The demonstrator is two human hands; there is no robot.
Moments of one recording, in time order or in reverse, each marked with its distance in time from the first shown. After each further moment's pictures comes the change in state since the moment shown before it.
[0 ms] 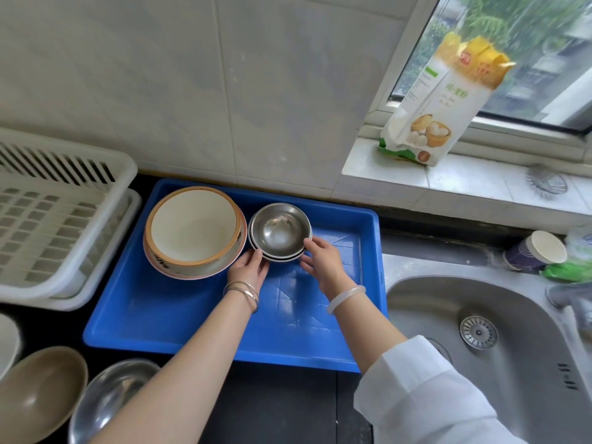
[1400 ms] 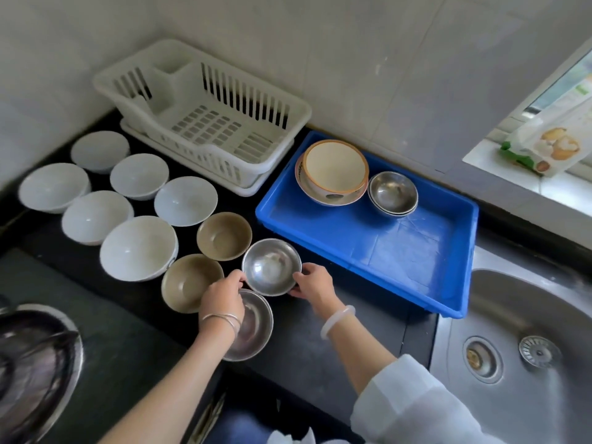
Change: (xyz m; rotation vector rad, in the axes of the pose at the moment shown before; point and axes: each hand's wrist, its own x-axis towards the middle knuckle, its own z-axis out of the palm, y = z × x) left_hand -0.202 0.002 -0.268 1.297 0.440 0.285; right_hand -0.181 0.164 0.113 -0.613 -0.314 -0.003
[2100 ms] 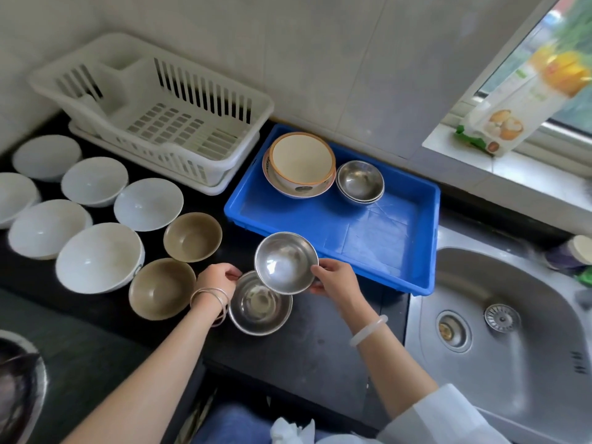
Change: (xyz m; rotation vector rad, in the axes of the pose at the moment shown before) left_hand 0.033 0.023 0.014 -0.184 -0.248 -0.085; right_hand -0.035 0.005 -0.074 0.065 0.166 -0.053
